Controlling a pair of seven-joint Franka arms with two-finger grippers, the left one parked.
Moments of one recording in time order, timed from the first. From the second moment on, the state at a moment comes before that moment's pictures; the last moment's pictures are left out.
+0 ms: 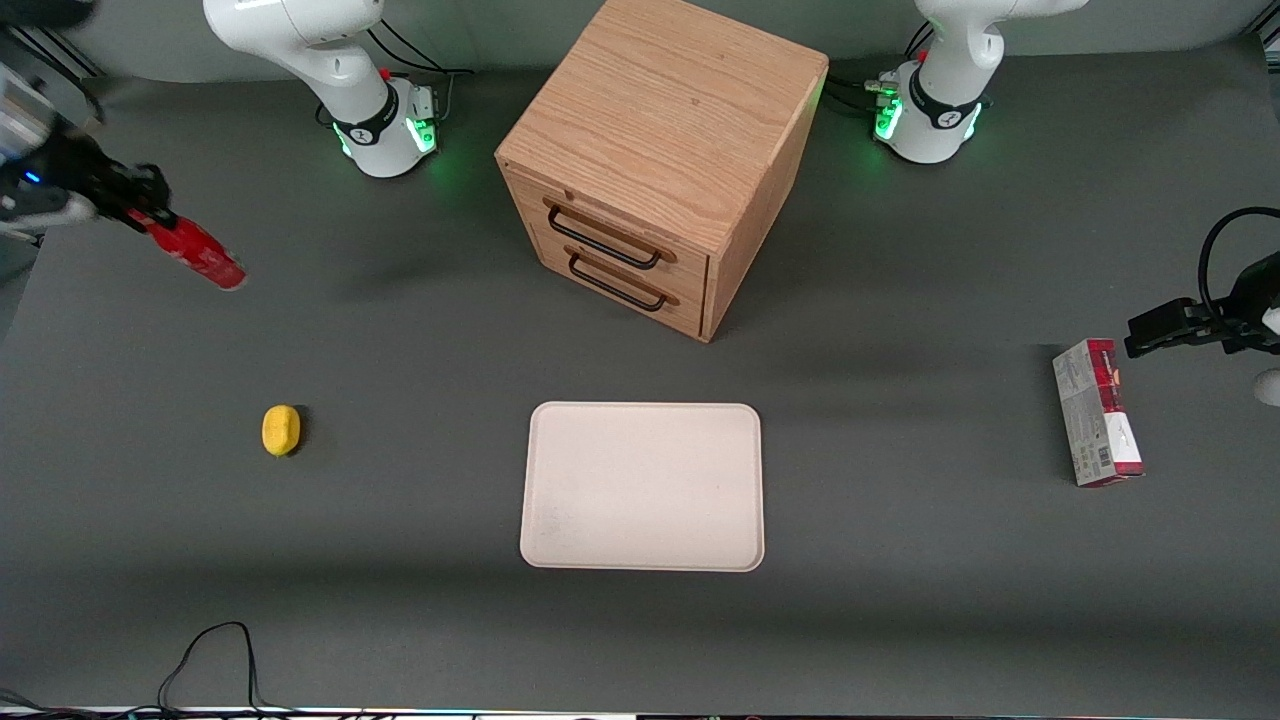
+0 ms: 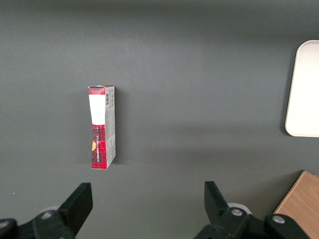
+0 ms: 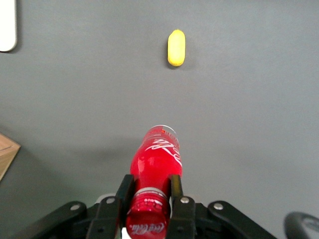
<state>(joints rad) 0.22 -0.45 -0.32 -2.09 -0.16 1.63 -0.14</state>
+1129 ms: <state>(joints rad) 0.34 0.44 -0.13 -1.03 0.08 1.43 -0.08</state>
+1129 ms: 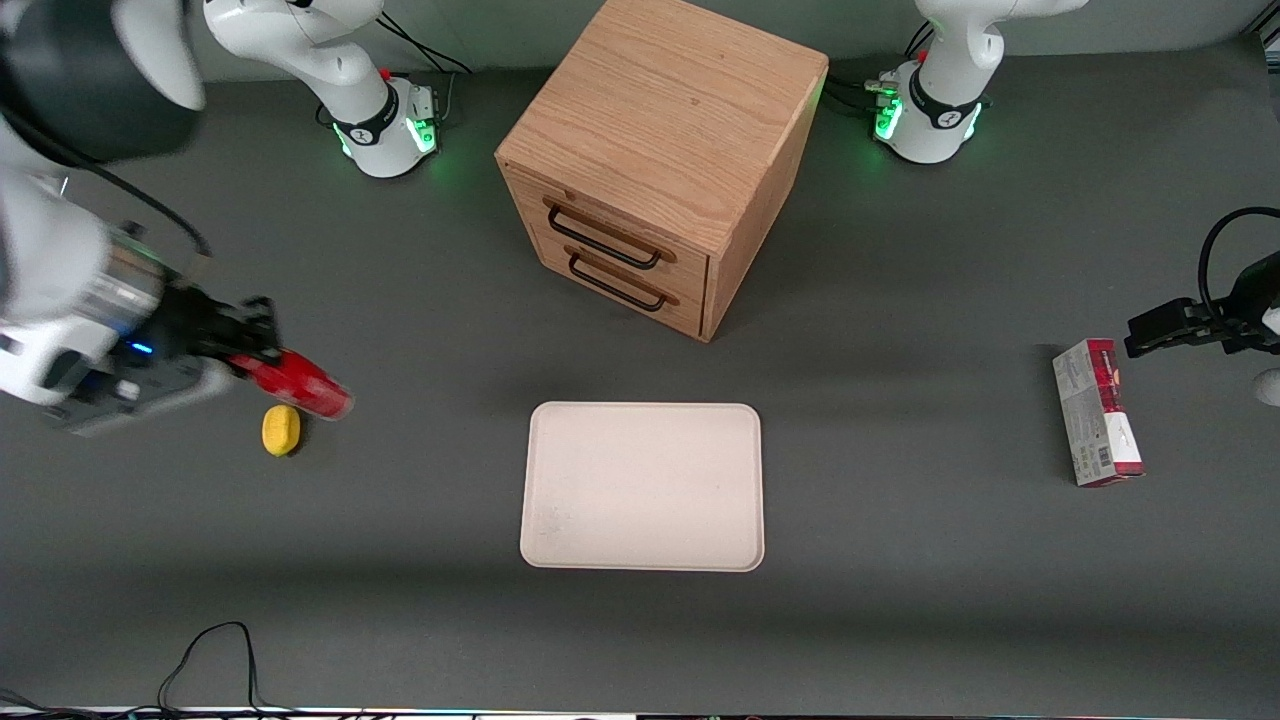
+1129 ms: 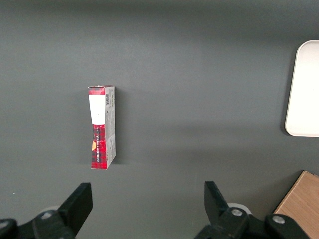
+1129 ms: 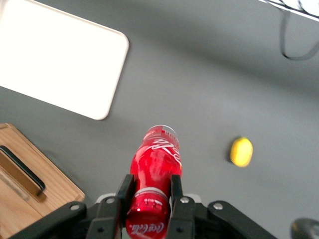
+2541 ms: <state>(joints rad) 0.52 0.91 -0.04 -0.91 0.00 1.87 -0.02</state>
